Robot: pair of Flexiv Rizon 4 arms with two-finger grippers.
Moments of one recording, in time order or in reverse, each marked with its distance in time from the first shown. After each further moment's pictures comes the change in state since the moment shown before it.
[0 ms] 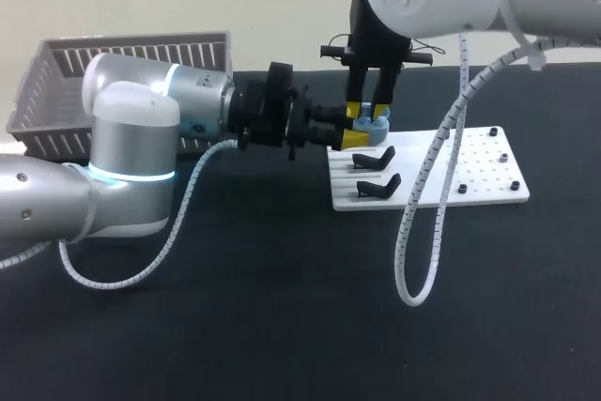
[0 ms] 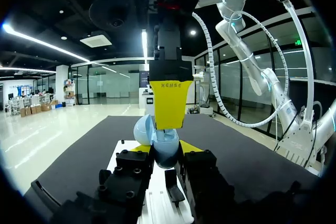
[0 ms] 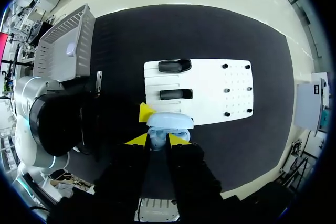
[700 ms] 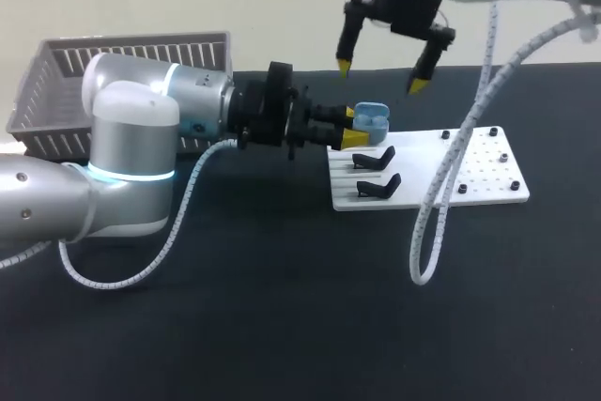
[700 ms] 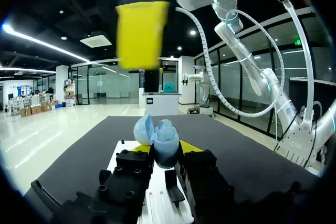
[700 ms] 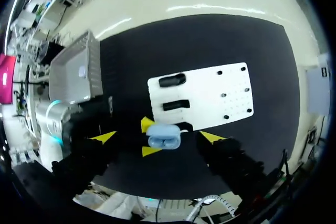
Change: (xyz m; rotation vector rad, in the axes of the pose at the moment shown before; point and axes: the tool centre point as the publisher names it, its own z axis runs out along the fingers) left arm -0.001 0.000 -0.001 0.001 -0.001 0.001; right arm -0.026 -0.012 -0.043 -0.141 -0.061 0.128
